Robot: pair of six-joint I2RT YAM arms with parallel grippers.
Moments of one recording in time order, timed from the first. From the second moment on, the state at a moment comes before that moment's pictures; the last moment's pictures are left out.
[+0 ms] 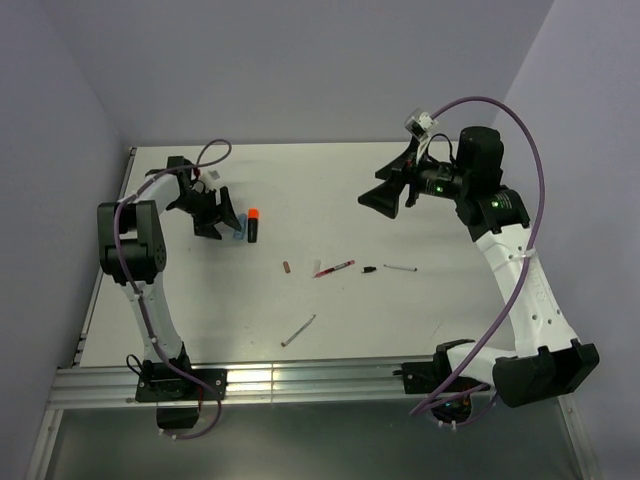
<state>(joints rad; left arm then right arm) 0.04 2.10 1.53 -0.79 0.57 -0.14 0.17 1.19 1.38 -0.50 -0.92 -0.01</state>
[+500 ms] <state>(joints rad) -0.26 1.57 1.47 -0.72 0.35 0.22 0.09 1.15 1.34 -0.77 -0.58 -0.23</state>
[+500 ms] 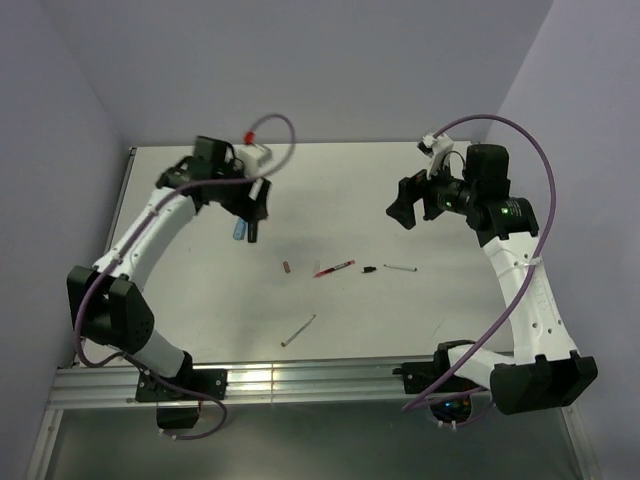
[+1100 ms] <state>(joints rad) -1.04 1.67 1.17 -0.83 0.15 0.12 -0.25 1.12 1.19 -0.84 -0.58 -0.21</state>
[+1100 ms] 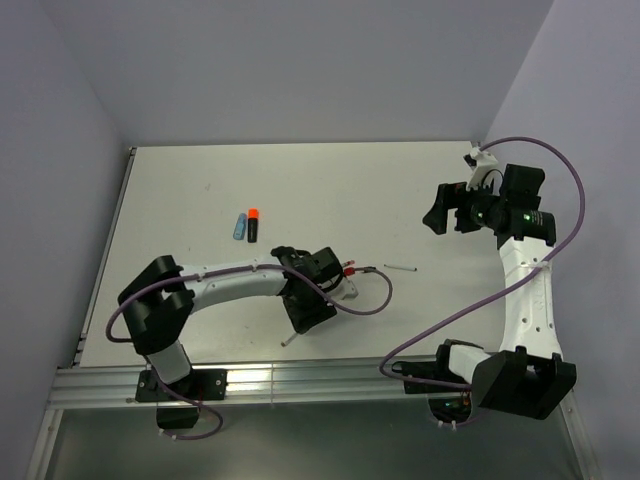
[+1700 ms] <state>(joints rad) -1.13 1.84 1.19 -0.78 -0.02 0.04 -0.28 1.12 1.19 -0.85 -0.62 -0.21</state>
